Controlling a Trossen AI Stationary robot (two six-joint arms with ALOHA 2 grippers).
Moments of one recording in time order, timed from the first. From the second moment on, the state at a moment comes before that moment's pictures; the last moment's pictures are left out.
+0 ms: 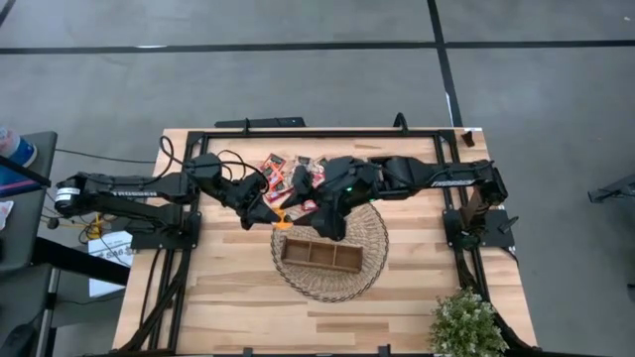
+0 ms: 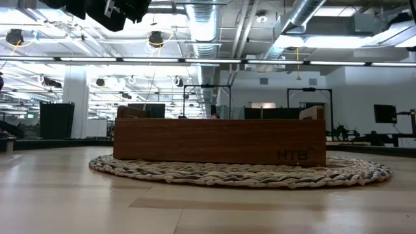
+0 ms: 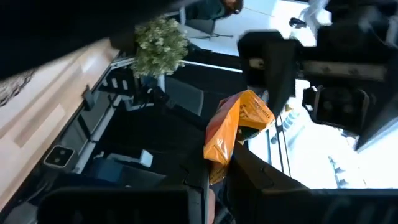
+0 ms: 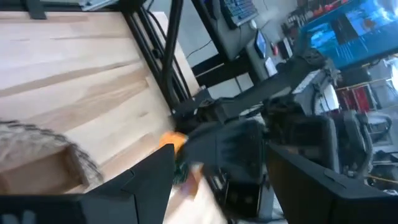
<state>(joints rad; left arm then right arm) 0.14 0.99 0.66 0.35 0.64 -1.72 0.15 1.85 2.04 -0.68 -0.05 -1.12</state>
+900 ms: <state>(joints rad) 0.14 1.00 0.66 0.37 0.75 -1.67 0.16 1.94 2.04 -0.71 -0.03 -1.09</state>
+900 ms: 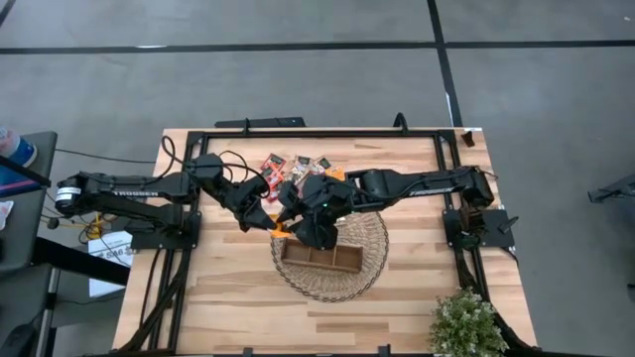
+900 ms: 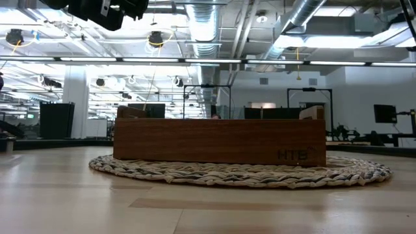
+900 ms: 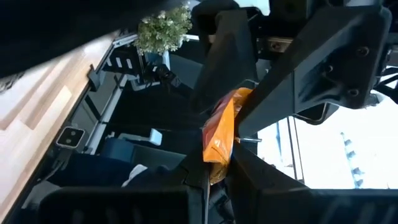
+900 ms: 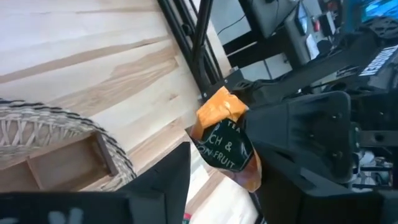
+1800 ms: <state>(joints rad) 0.14 1.00 0.66 0.32 0.78 -1.59 0.19 1.94 2.04 -0.76 0.09 -1.05</state>
